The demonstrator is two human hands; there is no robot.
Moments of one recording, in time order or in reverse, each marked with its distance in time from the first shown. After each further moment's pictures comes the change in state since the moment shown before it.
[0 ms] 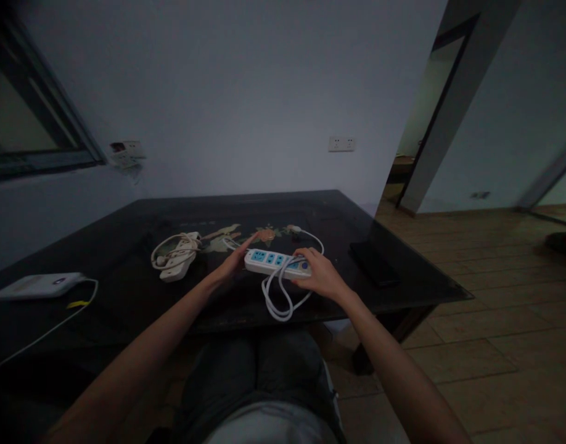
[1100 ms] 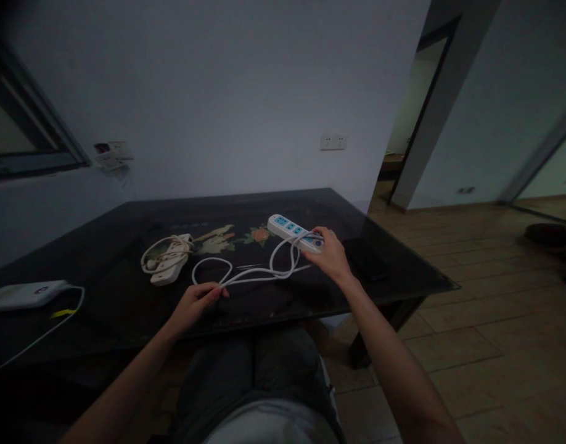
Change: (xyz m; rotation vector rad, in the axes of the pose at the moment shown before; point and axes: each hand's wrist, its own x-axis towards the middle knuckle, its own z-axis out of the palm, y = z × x) left_hand -0.112 0.025 0.004 0.506 0.188 -0.004; right_hand 0.013 0.036 -0.020 -0.094 0.388 0.172
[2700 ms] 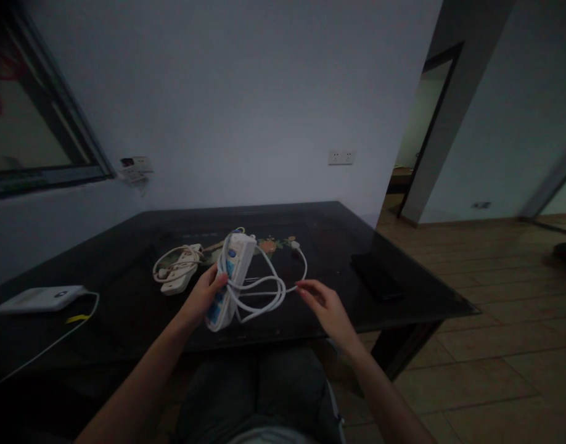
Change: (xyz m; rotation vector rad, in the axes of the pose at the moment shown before) left_hand 0.030 0.042 0.001 -0.299 0.221 -0.009; right_hand -0.069 -0.063 -0.003 0.660 -0.286 0.267
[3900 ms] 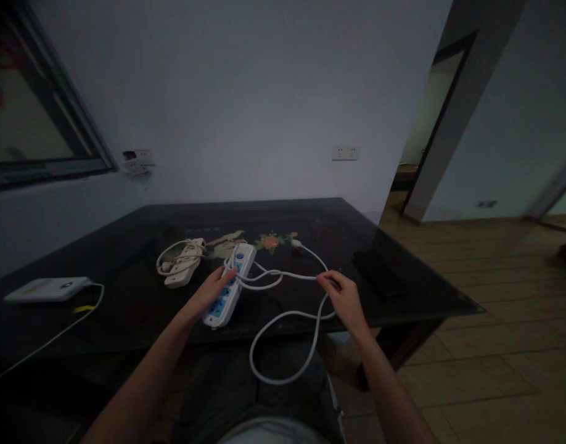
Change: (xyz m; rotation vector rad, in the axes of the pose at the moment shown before) left_hand 0.008 -0.034 -0.008 0.297 -0.012 -0.229; right_hand 0.011 0.016 -0.024 -0.201 0.253 -0.055
